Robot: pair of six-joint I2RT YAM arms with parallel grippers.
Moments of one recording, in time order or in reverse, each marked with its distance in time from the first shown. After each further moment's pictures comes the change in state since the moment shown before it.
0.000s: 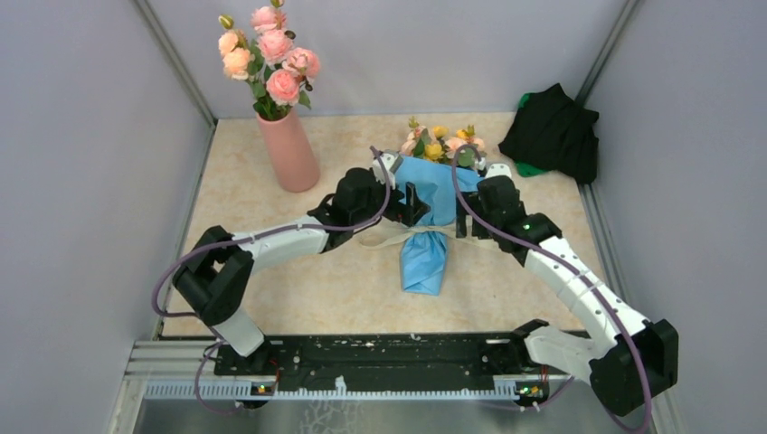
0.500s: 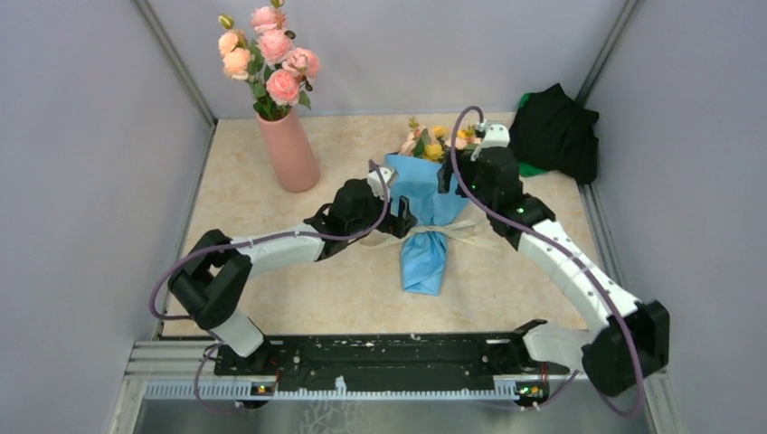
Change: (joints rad) left arm -0.001 -0.017 -0.081 -0.017 -0.026 0.073; right arm 0.000 0.162 0.116 0.379 -0.057 0.029
